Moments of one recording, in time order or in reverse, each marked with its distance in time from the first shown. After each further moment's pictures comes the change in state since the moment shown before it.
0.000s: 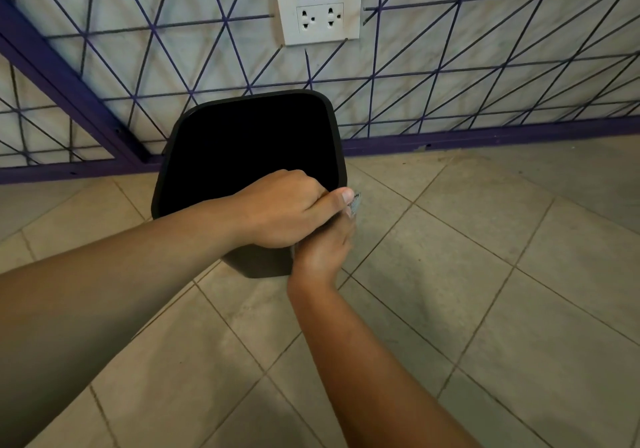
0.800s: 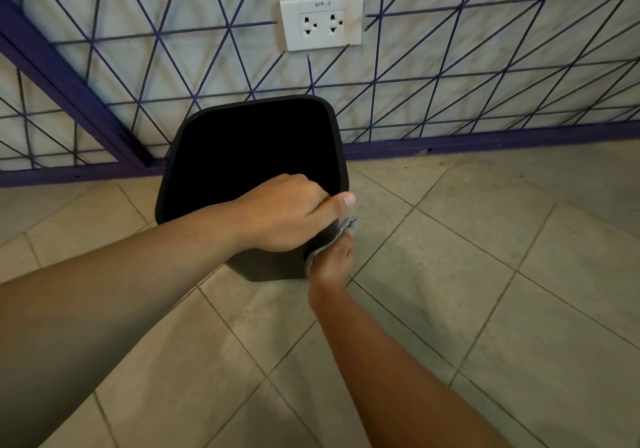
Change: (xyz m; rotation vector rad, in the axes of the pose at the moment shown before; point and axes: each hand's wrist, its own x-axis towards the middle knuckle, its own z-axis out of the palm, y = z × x) left_hand -0.002 0.004 0.002 0.017 0.034 -0.015; right_hand 0.010 0.015 -0.024 -0.144 0.005 0.066
